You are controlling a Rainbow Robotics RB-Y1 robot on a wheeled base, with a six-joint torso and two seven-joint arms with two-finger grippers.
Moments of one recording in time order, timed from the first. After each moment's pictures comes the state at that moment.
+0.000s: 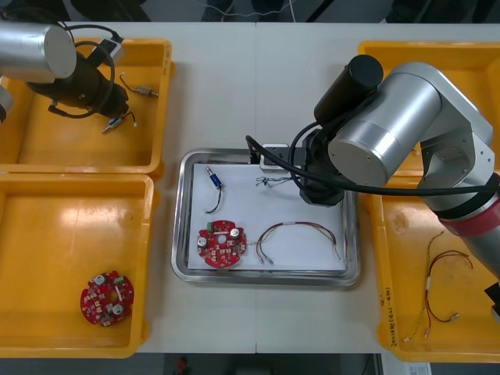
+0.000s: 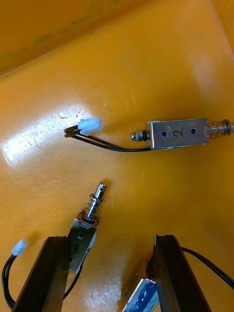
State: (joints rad) right arm -0.71 -0.52 0.53 -1.89 -0.58 1.64 2.19; left arm -0.99 0.68 -0.35 -0.88 0.81 1.06 -1.86
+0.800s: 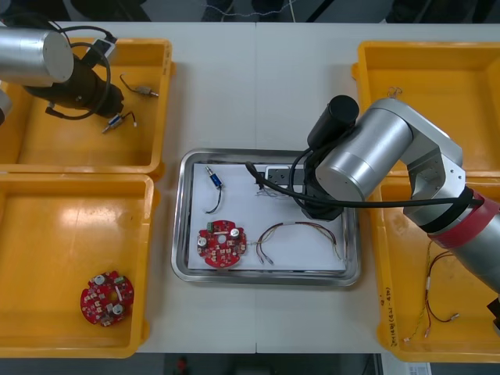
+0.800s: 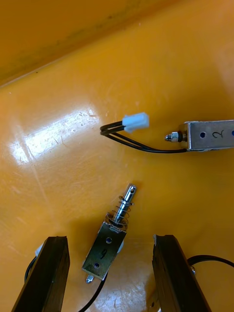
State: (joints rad) right arm -0.68 -0.52 0.63 -1.75 -0.52 1.53 2.19; left arm -0.99 0.68 -0.35 -0.84 0.80 1.01 -1.86
